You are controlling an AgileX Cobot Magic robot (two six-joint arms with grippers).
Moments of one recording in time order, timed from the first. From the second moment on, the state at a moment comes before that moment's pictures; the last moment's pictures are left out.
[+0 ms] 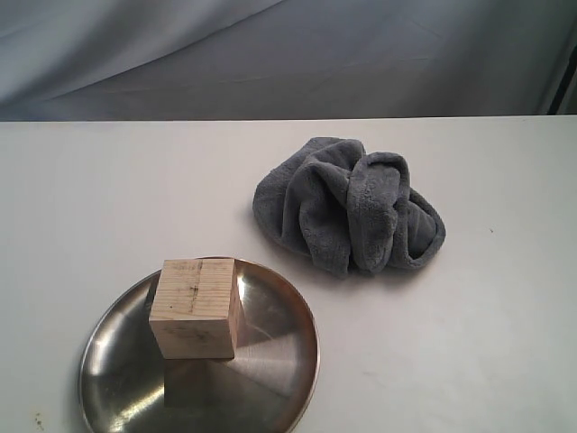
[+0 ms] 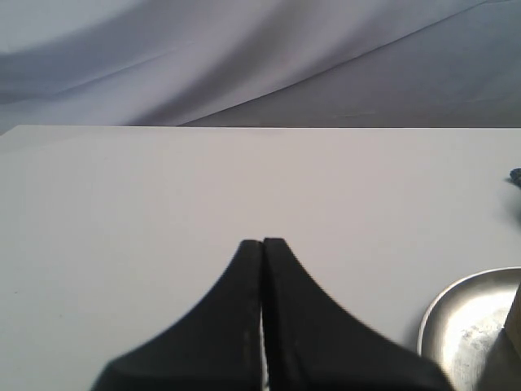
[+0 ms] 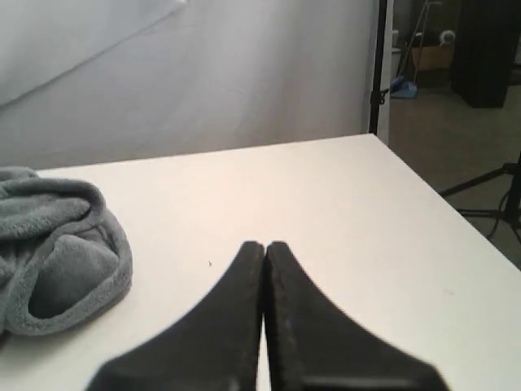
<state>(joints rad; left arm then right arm) 0.03 0.00 0.00 0.08 0.30 -0.06 -0.16 0.16 0.00 0.12 0.10 -0.07</state>
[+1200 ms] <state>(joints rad) 0.03 0.00 0.00 0.08 0.30 -0.06 -0.16 0.01 0.00 -0.02 0.34 0.03</state>
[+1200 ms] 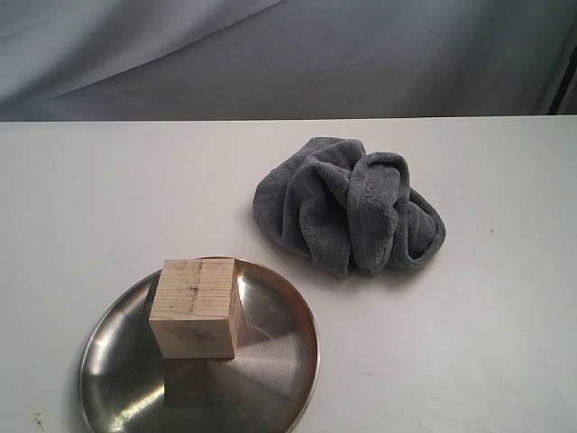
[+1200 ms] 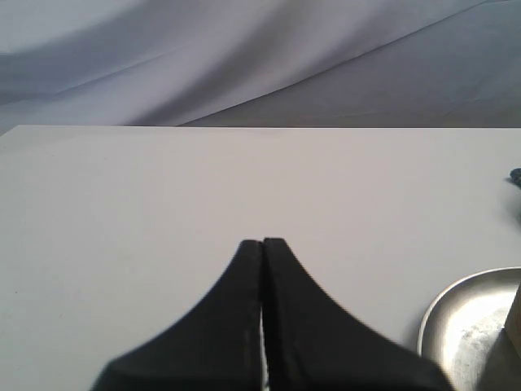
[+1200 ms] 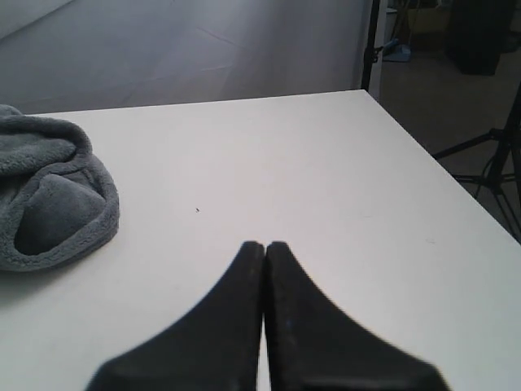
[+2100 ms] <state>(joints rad) 0.03 0.00 0.00 0.08 0.30 -0.06 -0.13 0.01 0.00 -0.02 0.35 0.03</state>
